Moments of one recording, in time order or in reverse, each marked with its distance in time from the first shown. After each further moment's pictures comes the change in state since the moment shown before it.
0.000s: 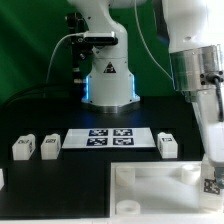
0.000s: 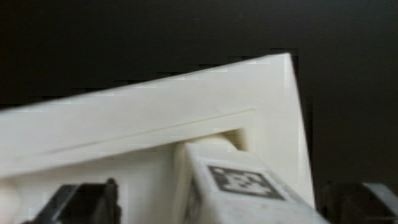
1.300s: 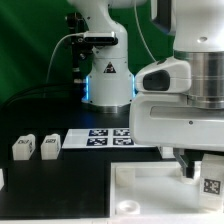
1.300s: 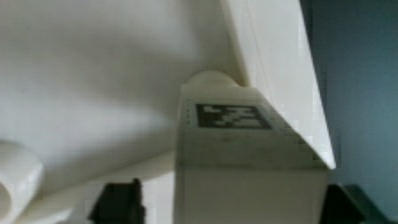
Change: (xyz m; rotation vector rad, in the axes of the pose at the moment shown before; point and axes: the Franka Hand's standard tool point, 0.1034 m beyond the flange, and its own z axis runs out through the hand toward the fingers) arm 0.017 -0.018 -0.002 -0.157 0.023 -1.130
